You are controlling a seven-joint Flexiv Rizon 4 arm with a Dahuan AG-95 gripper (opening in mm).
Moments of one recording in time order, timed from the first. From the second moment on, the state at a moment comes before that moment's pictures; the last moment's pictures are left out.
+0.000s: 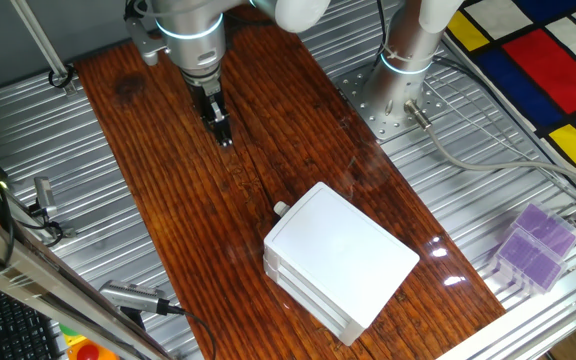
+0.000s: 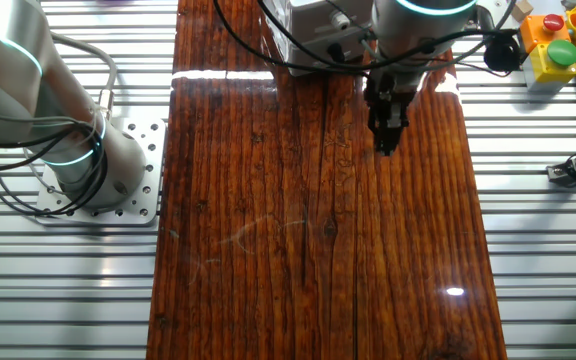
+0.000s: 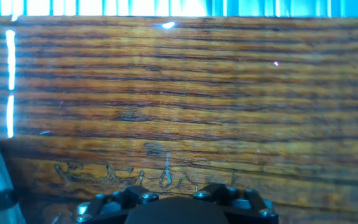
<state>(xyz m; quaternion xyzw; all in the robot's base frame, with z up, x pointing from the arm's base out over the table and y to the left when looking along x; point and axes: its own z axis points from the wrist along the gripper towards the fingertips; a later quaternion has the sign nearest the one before) 0.500 0.000 0.170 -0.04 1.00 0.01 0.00</state>
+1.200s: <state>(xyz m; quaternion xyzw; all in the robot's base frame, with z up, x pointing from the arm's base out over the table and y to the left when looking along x) 0.508 0.031 0.158 -0.40 0.92 0.05 0.02</state>
